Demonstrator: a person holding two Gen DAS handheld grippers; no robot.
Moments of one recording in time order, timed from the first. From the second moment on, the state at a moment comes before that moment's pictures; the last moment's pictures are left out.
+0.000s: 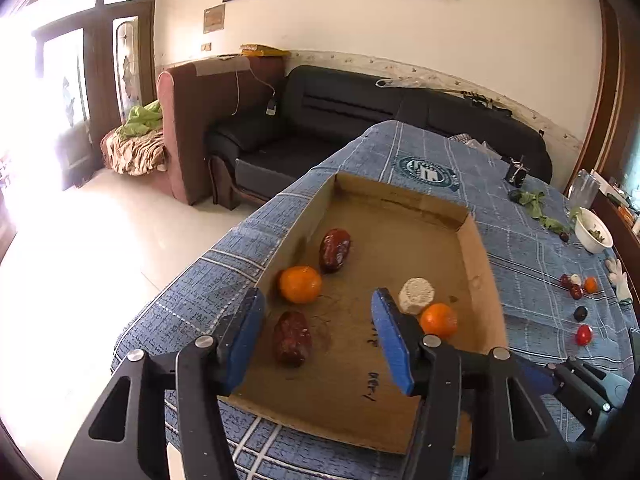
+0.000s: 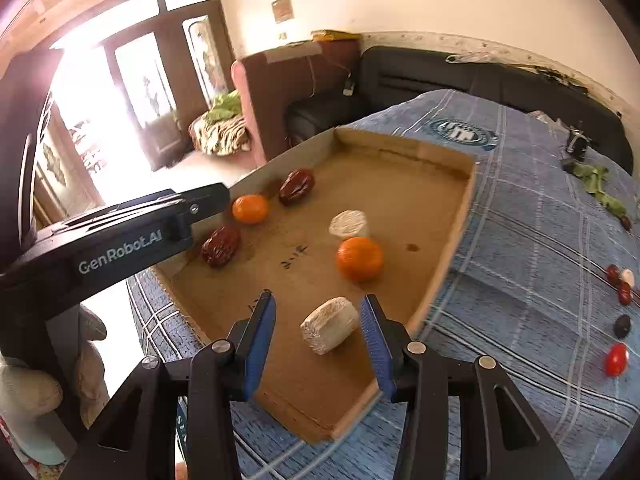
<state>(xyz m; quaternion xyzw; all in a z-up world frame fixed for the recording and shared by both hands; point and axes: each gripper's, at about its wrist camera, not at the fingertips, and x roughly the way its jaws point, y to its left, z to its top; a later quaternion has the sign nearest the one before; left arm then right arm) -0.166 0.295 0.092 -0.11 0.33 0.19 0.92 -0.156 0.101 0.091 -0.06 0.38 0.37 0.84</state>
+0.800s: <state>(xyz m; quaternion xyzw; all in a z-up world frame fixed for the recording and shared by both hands) -0.143 0.159 0.114 -0.02 0.33 0.07 0.94 -0.133 -0.117 0.095 0.06 0.39 0.20 0.90</state>
